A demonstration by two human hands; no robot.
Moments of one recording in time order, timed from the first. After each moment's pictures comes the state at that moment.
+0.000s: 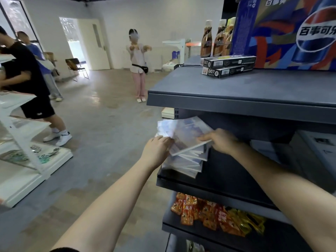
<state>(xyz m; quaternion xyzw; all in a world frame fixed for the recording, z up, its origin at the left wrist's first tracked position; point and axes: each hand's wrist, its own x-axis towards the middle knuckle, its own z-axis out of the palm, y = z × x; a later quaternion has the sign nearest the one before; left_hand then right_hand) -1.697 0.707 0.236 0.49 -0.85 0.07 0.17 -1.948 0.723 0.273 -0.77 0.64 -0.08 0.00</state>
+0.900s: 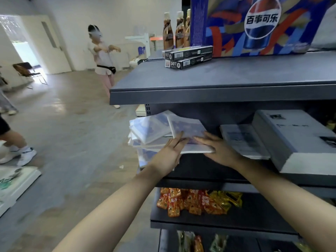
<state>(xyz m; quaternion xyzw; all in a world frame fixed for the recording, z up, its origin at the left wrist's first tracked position) -1.780 0.743 0.220 0.28 -0.94 -0.06 0.20 -2.002 0.805 0.219 -0.75 0.62 -0.23 0.07</state>
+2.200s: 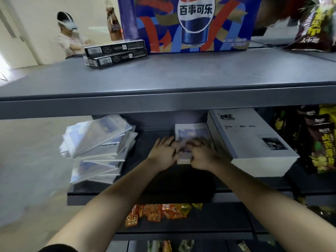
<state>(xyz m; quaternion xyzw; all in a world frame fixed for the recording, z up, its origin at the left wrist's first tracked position) -1.985 0.739 0.191 0.33 -0.94 -0.01 0.05 -2.136 0.827 0.201 -0.65 0.76 -0.06 0.07</state>
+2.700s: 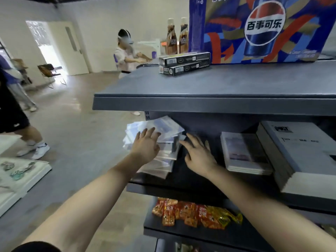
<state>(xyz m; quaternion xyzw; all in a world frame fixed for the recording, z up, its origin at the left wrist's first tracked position) -1.777 0.689 0.239 0.51 -0.85 0.08 0.08 -1.971 0.780 0.226 -0.73 0.66 -0.17 0.01</state>
